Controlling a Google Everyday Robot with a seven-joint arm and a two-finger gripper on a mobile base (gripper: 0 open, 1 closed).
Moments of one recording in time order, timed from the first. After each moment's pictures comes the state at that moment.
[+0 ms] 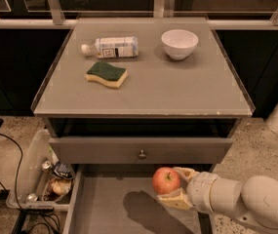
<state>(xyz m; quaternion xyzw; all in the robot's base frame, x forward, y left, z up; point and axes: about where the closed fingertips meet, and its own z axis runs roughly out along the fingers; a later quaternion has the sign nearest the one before) 0.412 -0.115 0.634 -0.43 0.79 0.16 0.41</state>
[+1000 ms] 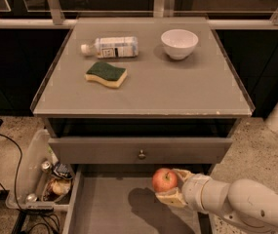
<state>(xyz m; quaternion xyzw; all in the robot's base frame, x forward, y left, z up) 0.431 -0.118 0.588 -0.40 0.81 0.15 0.41</state>
